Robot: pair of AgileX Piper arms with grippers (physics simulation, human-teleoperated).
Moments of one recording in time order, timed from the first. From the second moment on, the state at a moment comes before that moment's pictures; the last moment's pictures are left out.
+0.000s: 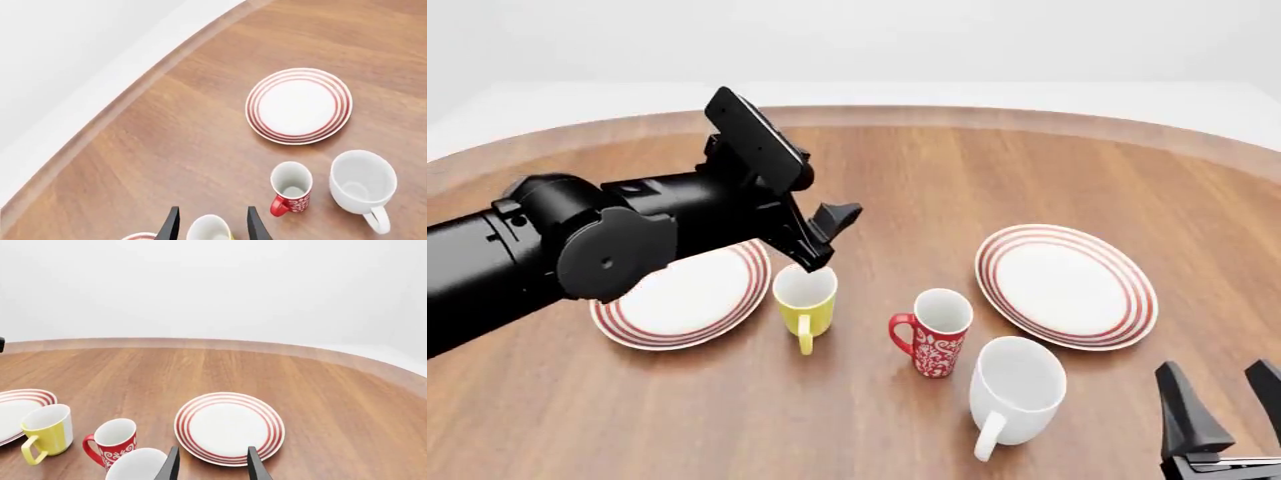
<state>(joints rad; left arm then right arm) -0.69 1.35 -1.10 0.20 0.34 0.02 0.02 -0.01 -0.02 -0.01</state>
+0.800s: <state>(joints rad) -0.72 1.47 -1.05 0.09 0.30 0.02 0.02 -0.01 -0.02 -0.01</state>
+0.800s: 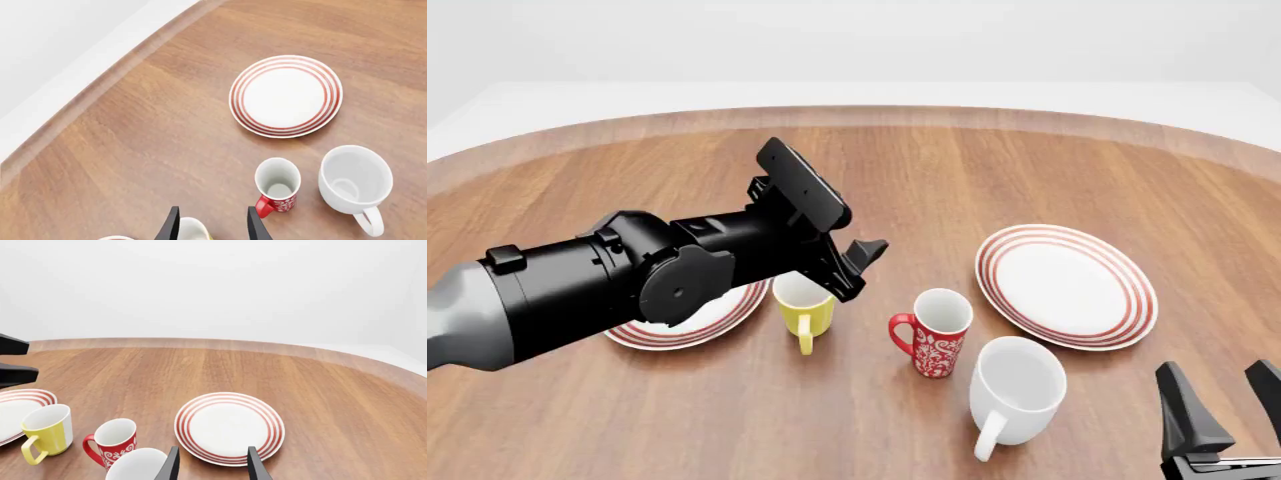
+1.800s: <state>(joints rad) -0.74 1.57 -0.92 -0.11 0.19 0.02 0.02 -0.01 -0.02 -0.01</state>
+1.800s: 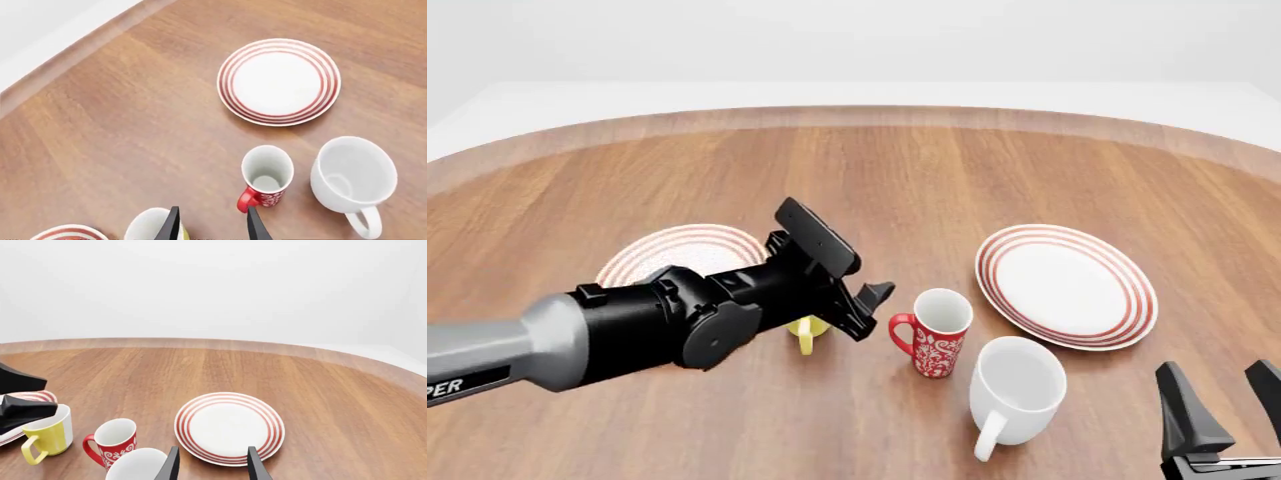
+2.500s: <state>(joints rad) -0.74 1.67 -0.90 -0.21 0.15 0.02 0.02 -0.01 -0.02 -0.01</state>
